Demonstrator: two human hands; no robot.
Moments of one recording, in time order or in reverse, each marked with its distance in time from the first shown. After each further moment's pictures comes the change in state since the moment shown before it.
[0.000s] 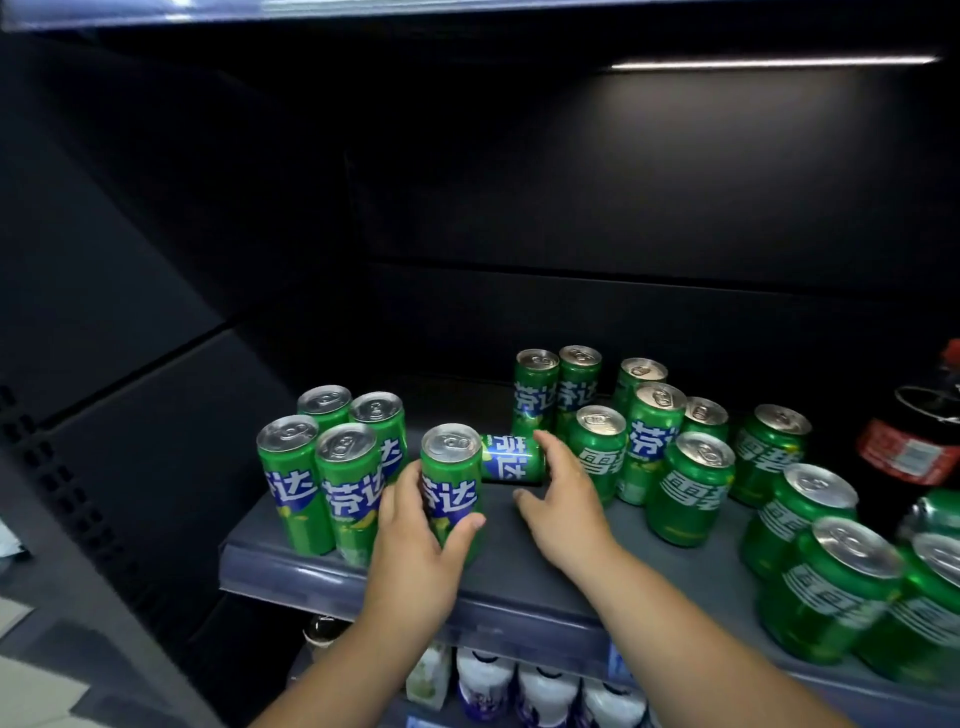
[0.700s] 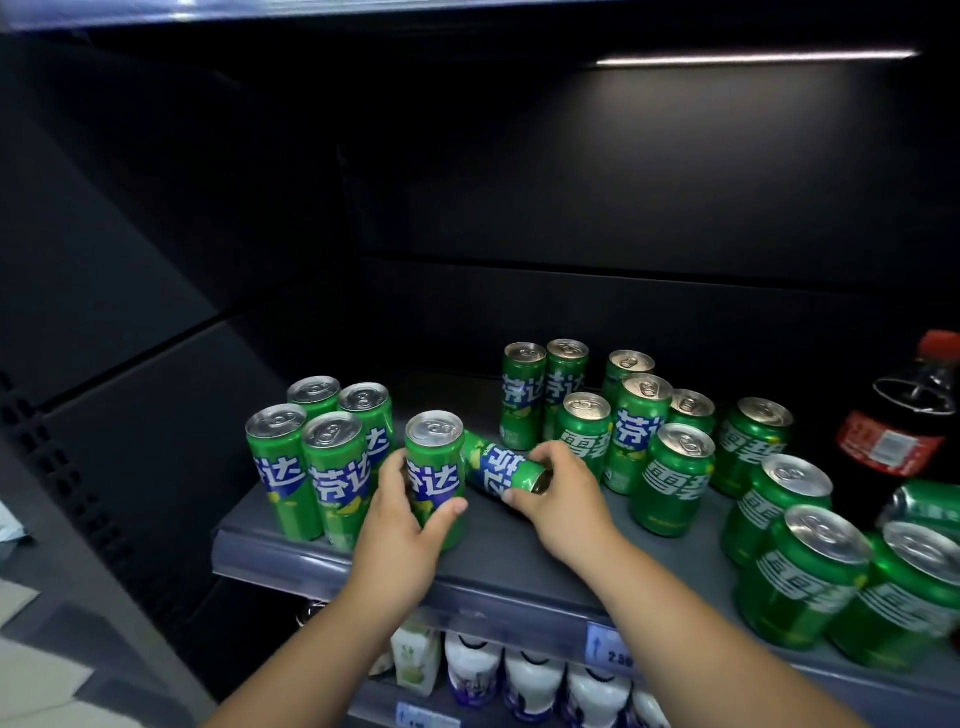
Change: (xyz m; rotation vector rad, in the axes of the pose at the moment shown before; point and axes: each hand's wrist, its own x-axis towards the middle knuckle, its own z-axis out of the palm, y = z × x) left_hand 0.006 -0.006 0.002 -0.086 -0.061 -0.041; right_hand -0.002 0.013 -0.014 -0.071 -0.018 0.039
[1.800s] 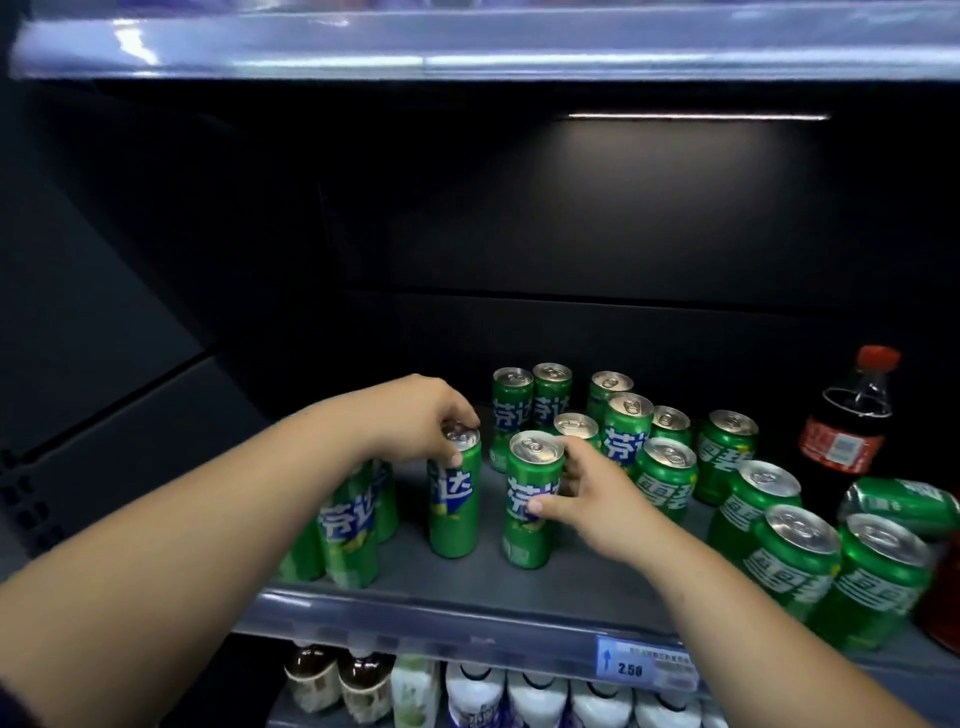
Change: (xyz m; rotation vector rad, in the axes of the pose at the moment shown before) left_hand 0.109 0.131 -0.068 0.788 -0.682 0.417; right_hand -0.013 -0.028 -0.058 0.257 -0.187 -0.033
